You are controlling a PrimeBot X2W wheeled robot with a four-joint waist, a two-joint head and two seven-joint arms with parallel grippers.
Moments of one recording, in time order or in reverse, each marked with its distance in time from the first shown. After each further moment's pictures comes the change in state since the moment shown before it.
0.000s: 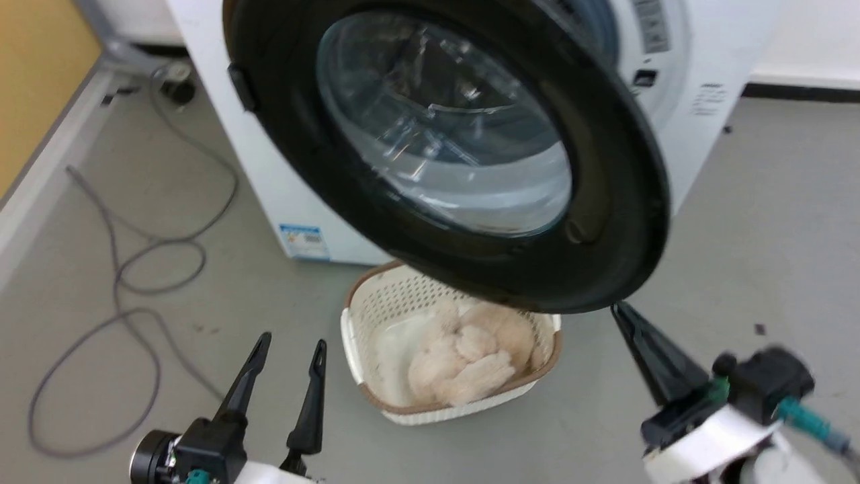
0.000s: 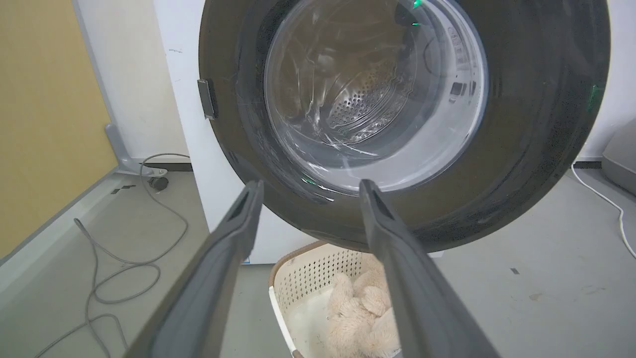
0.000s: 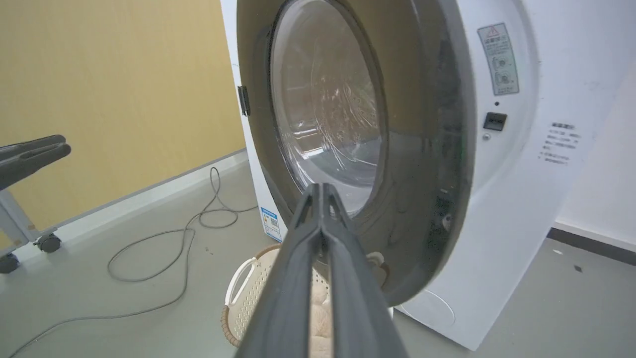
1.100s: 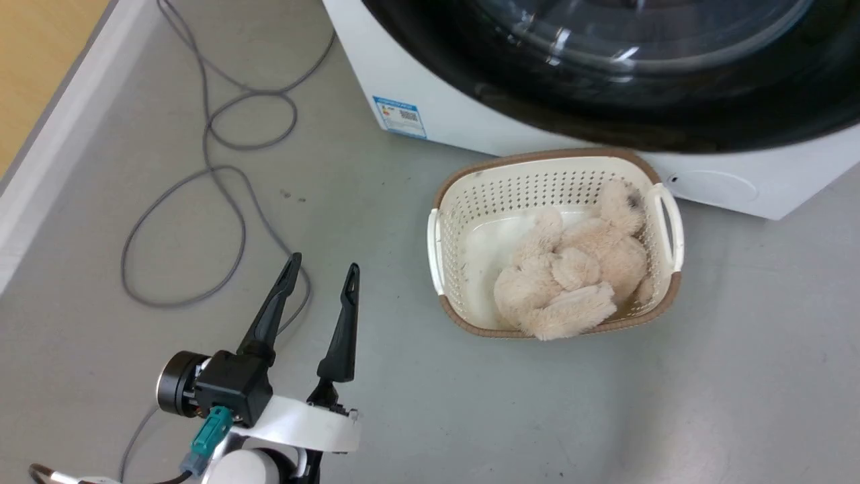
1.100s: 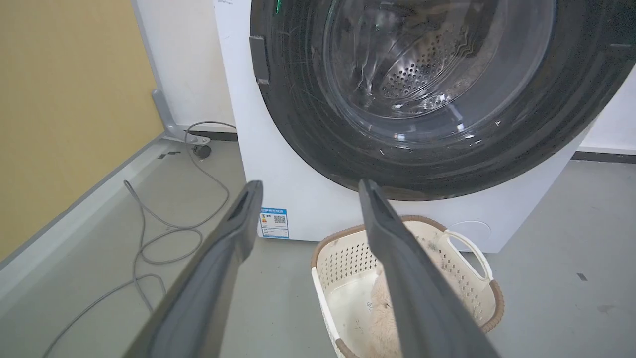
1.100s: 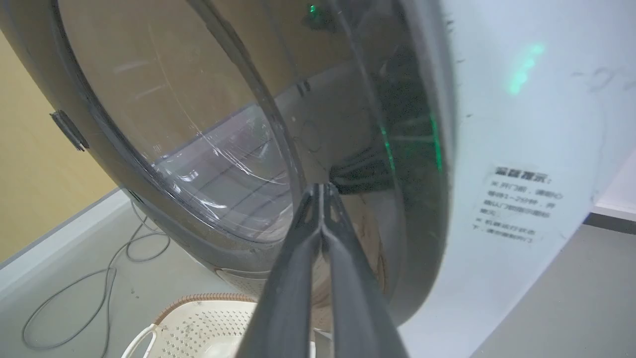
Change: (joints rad) left arm -0.178 -0.036 -0.055 -0.001 -0.011 0.006 0.000; right arm -0.655 -0.309 -0.071 0.443 0.372 0.002 0.176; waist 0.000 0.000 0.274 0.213
